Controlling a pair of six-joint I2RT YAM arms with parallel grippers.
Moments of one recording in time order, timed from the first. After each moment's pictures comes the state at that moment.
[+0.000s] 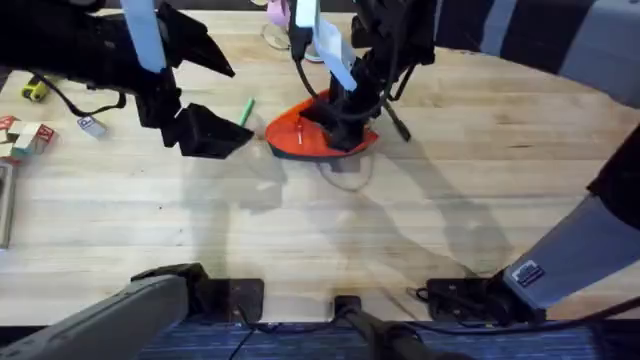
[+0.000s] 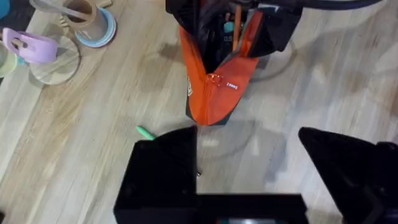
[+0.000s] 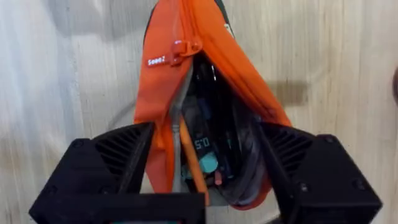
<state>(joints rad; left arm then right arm) 0.15 1.27 1.30 -1.32 0.71 1.27 0.49 1.91 1.50 -0.88 -0.42 -0.95</state>
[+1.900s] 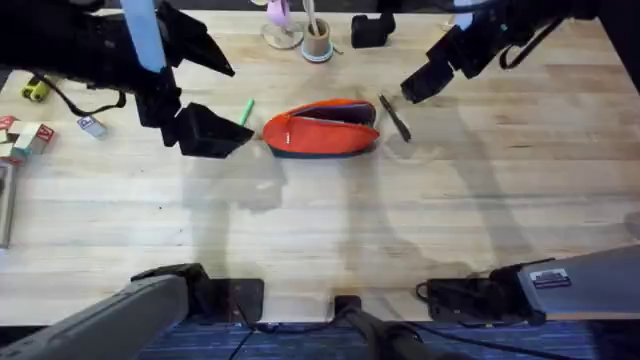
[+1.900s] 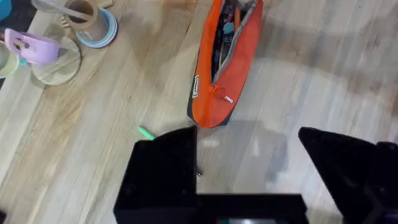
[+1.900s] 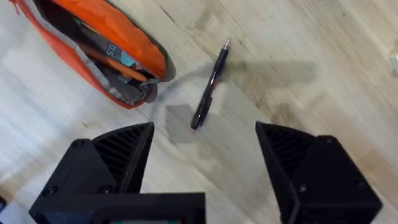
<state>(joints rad) 0.15 1.27 1.30 -1.32 0.71 1.27 0.15 1.63 1.50 -1.06 -0.25 -0.57</state>
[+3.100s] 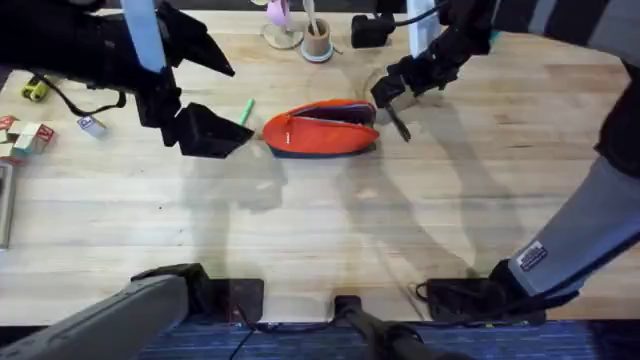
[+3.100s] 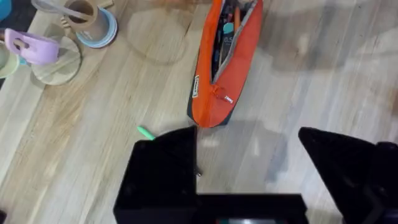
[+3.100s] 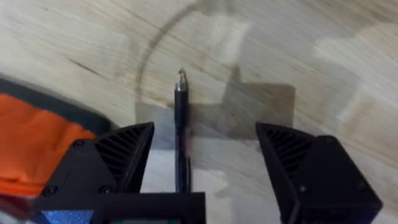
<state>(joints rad) 0.15 1.27 1.30 -1.32 0.71 1.27 0.16 2.00 1.50 -0.81 -0.17 -0.22</state>
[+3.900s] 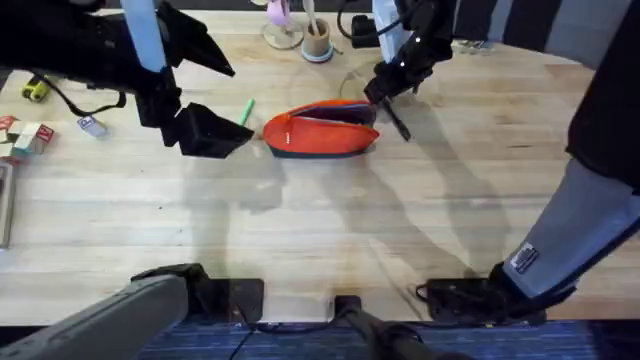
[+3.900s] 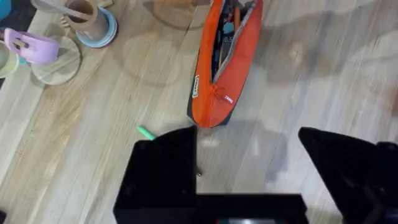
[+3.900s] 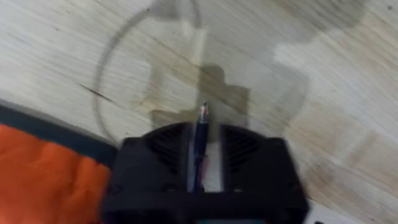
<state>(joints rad) 0.15 1.27 1.30 -1.32 0.71 1.27 0.28 2.05 1.52 -0.74 -0.03 -0.21</state>
